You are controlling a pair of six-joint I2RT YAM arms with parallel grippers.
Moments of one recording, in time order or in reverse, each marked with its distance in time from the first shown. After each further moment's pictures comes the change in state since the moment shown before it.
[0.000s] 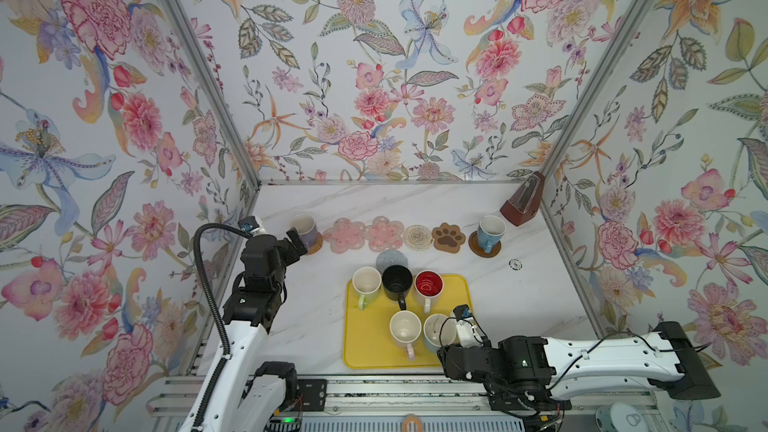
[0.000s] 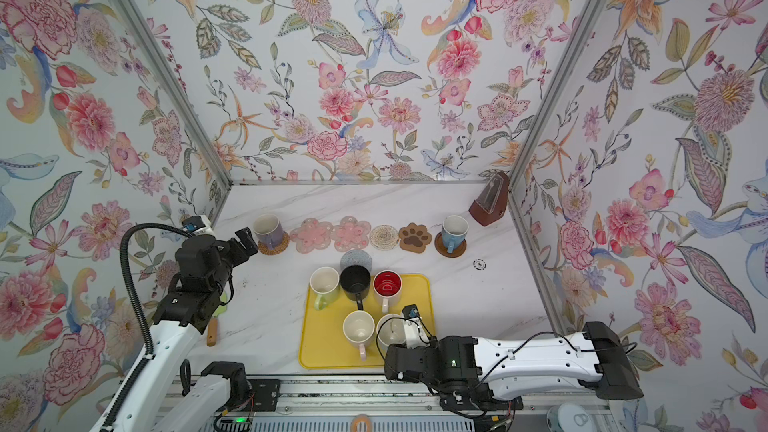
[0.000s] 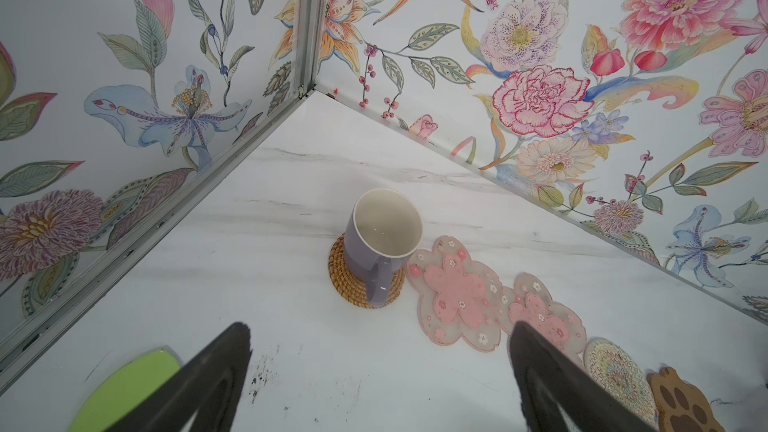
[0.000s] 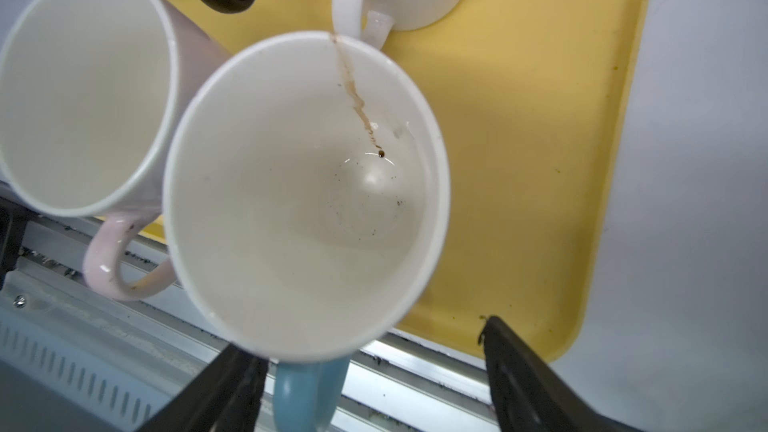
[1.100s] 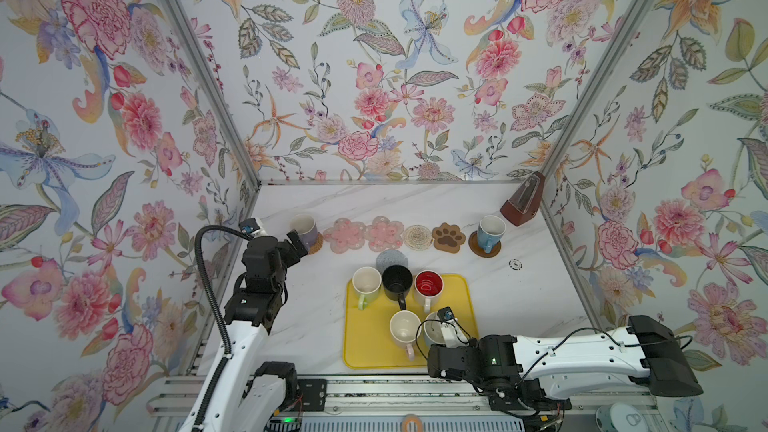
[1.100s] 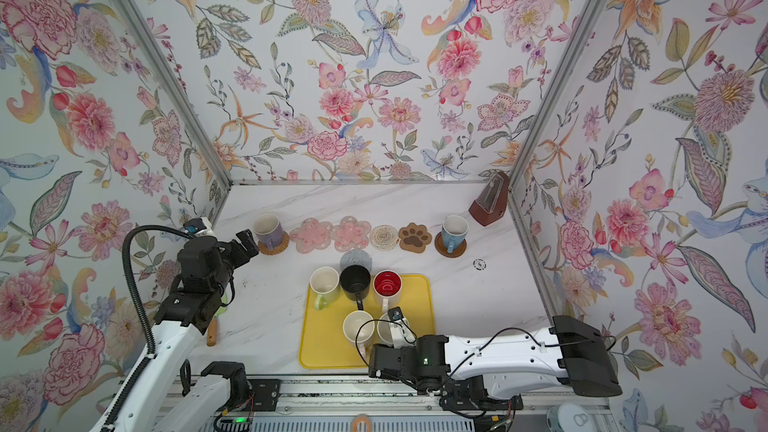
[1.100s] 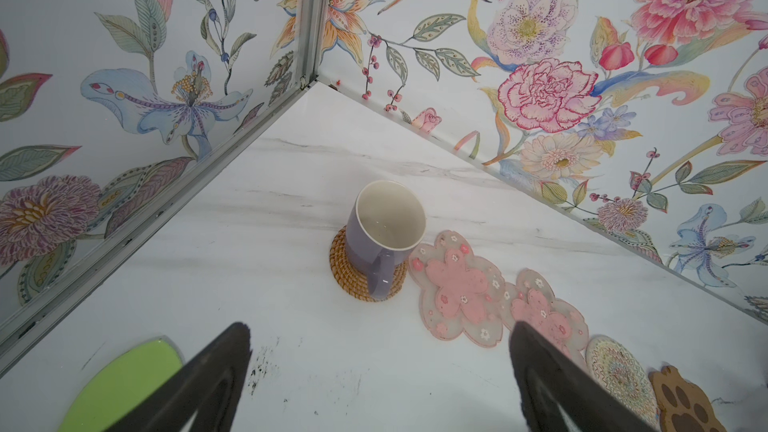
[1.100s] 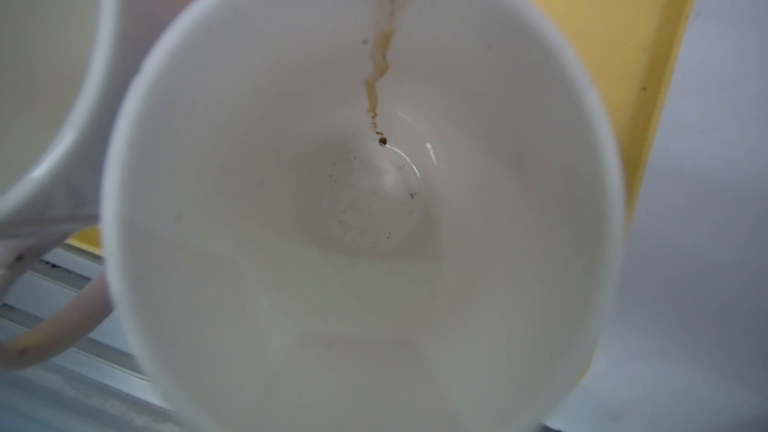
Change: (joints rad) left arm 0.000 0.000 -0.021 0.002 0.000 -0.014; right arm -0.028 0.211 0.050 0.050 -0.011 -0.121
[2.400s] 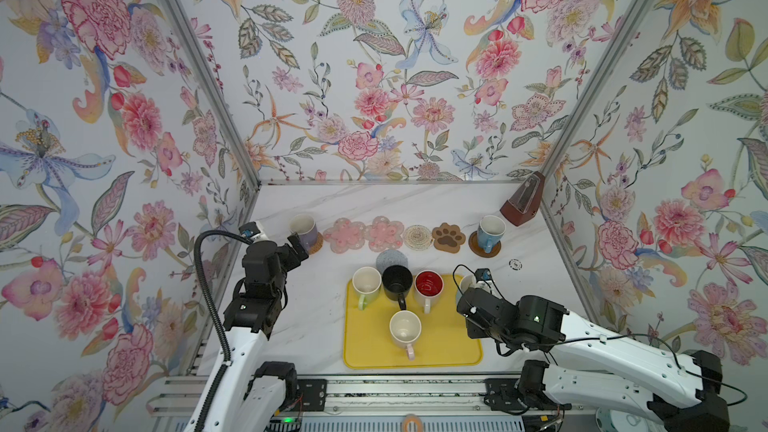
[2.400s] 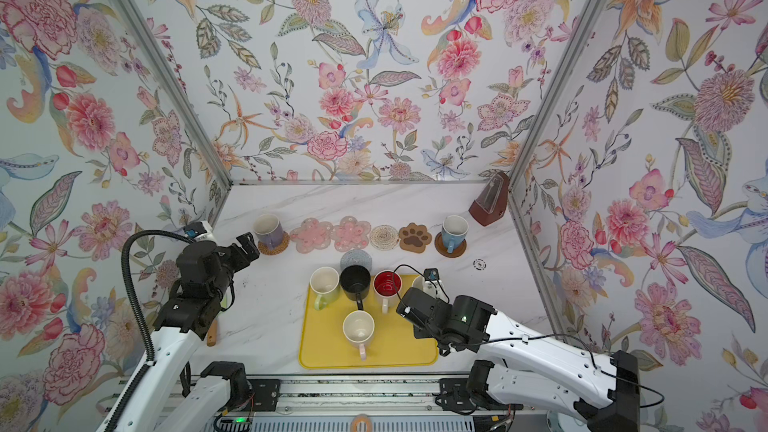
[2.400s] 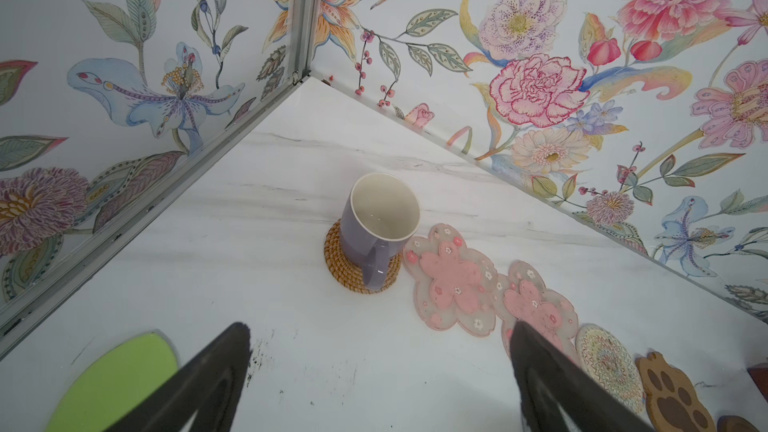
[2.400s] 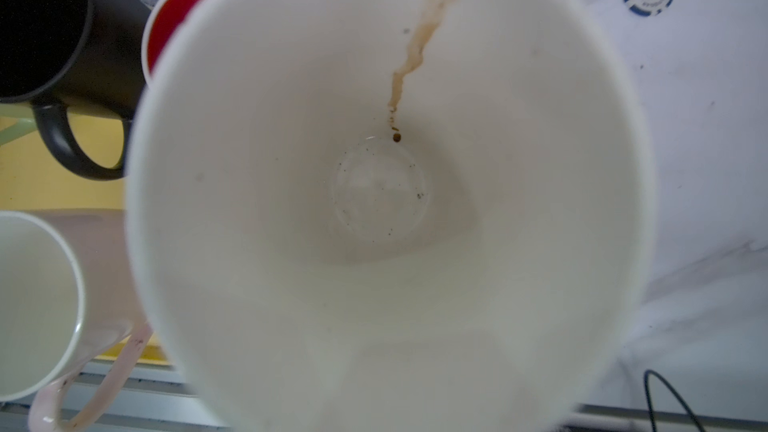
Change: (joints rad) left arm 0.000 -0.048 -0.035 0.000 0.026 -0.008; right arm -0.459 -0.186 0.215 -0.306 -0.021 -0.208
